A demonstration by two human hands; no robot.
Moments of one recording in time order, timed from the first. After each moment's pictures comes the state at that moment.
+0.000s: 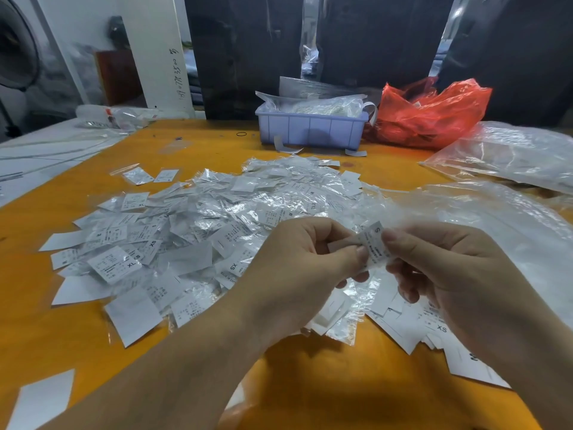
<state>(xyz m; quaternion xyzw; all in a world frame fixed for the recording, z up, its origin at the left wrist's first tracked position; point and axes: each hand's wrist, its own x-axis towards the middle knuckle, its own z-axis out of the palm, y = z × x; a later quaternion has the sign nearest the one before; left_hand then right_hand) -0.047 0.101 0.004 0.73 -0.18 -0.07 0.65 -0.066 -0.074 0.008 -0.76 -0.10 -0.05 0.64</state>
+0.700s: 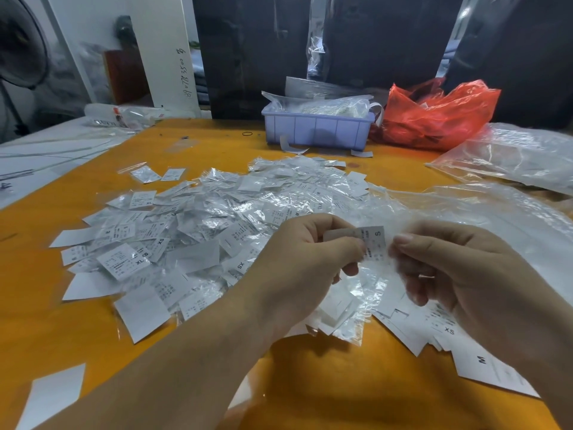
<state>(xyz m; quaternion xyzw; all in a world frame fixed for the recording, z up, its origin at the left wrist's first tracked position) -0.039 0.104 0.001 0.71 -0.15 -0.09 0.68 -0.062 -0.080 0.011 -0.75 -0.08 0.02 0.66</state>
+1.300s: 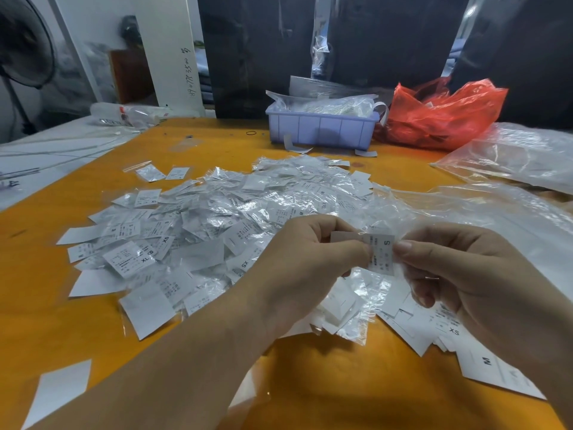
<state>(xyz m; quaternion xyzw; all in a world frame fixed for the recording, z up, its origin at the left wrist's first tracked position) -0.038 0.106 0.001 0.71 -0.16 -0.11 0.67 -0.062 -0.079 0.011 -0.75 -0.09 0.02 0.65</state>
